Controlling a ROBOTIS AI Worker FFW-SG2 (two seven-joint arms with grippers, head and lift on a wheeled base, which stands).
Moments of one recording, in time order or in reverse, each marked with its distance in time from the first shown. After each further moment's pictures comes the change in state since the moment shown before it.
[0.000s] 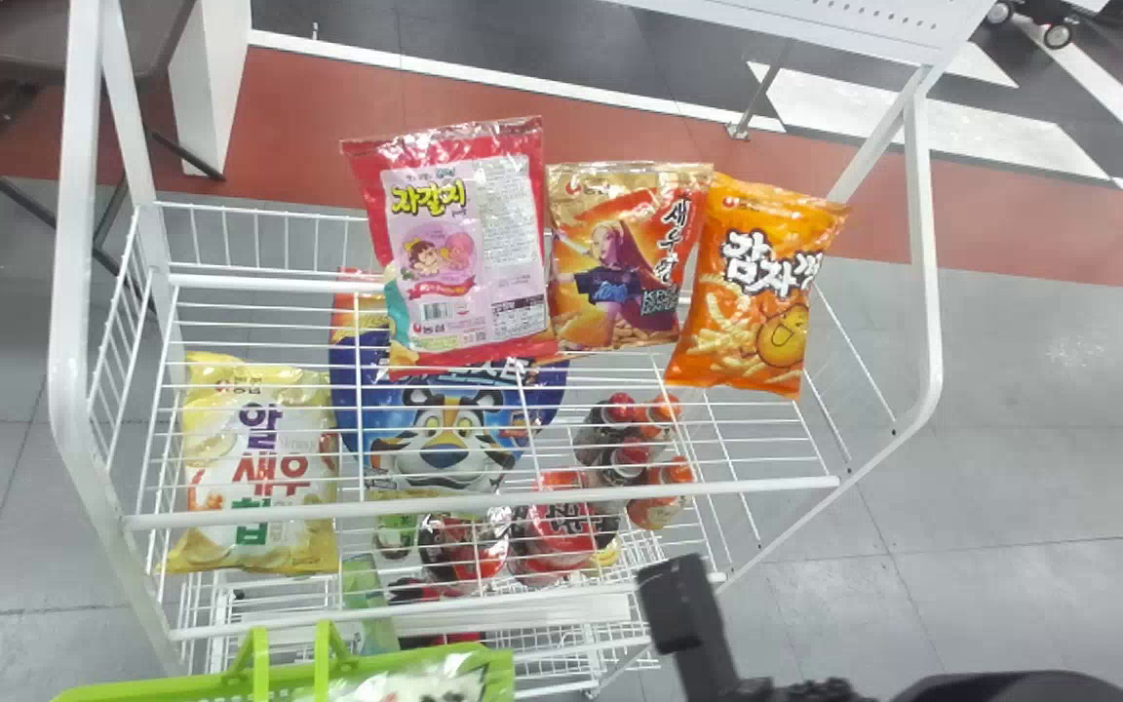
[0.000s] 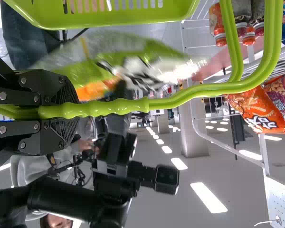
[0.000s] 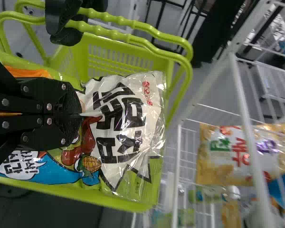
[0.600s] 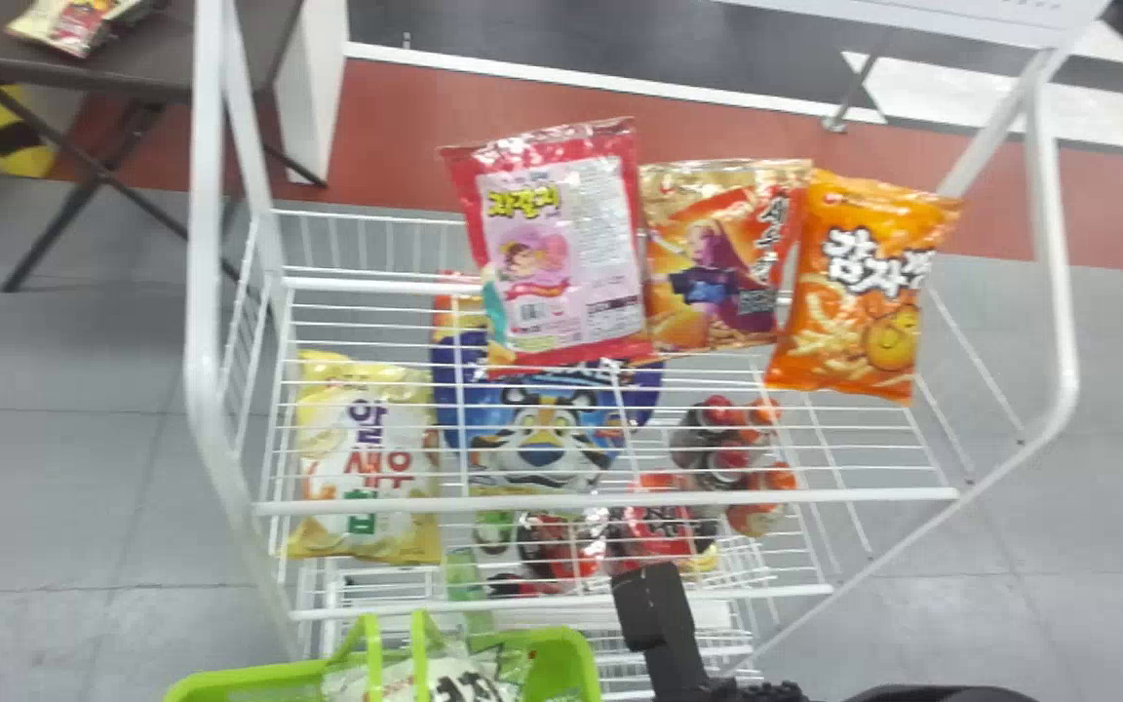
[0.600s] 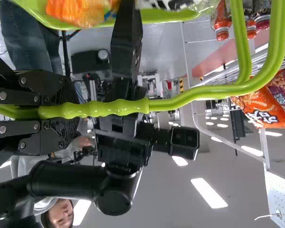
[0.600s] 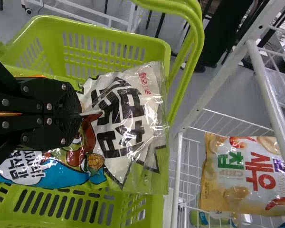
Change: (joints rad) left arm 0.014 -0.002 -0.002 -0.012 0.003 -0.005 -0.010; right arm -0.114 0.043 0.225 0.264 0.154 -0.208 -0.003
